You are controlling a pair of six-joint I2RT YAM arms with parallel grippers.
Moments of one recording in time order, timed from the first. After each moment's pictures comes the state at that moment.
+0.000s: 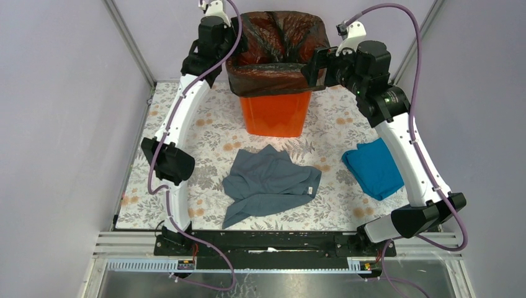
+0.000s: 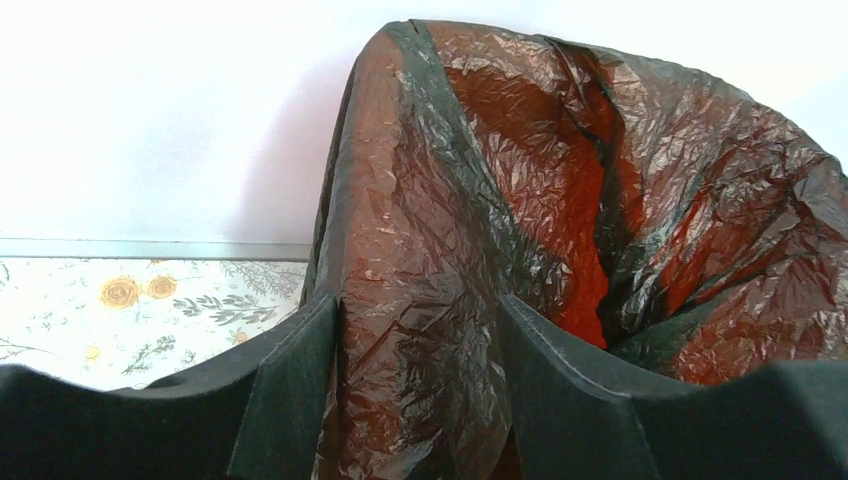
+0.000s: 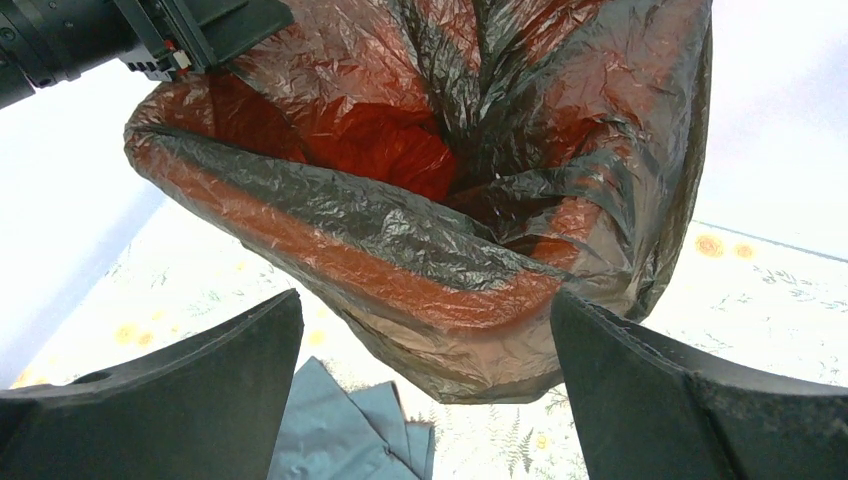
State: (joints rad) left arm -0.34 2.03 2.34 -0.49 -0.11 -0.37; right arm 0.38 1.46 1.78 -0.51 -0.11 0.15
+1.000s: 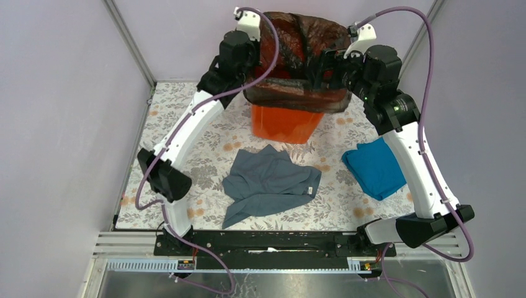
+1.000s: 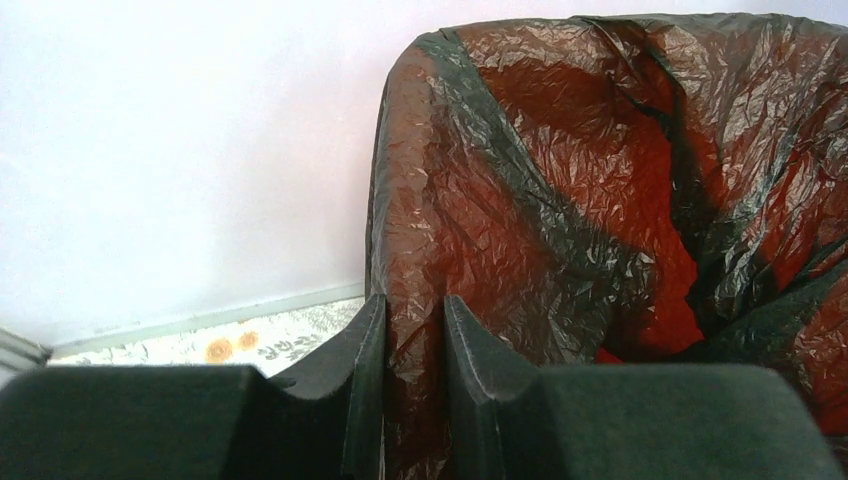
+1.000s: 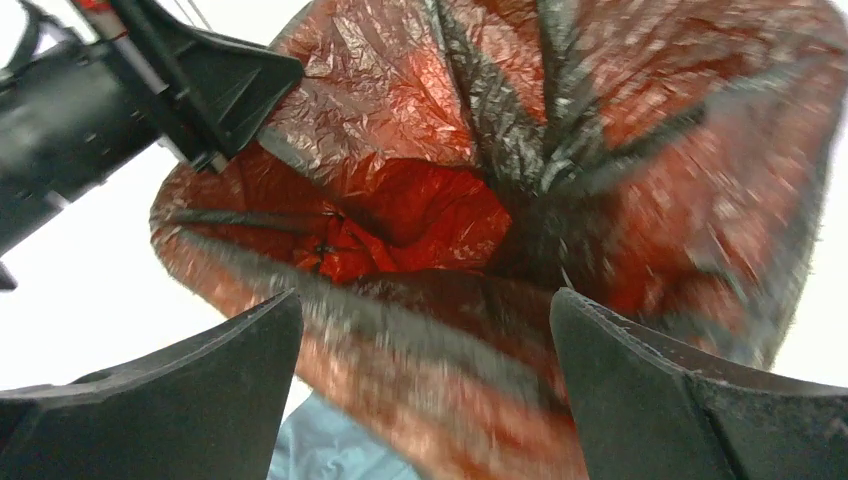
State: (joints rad) left arm -0.54 1.89 2.14 -0.34 -0.33 -0.03; right arm 0.38 1.38 1.75 -0.52 -0.12 0.21
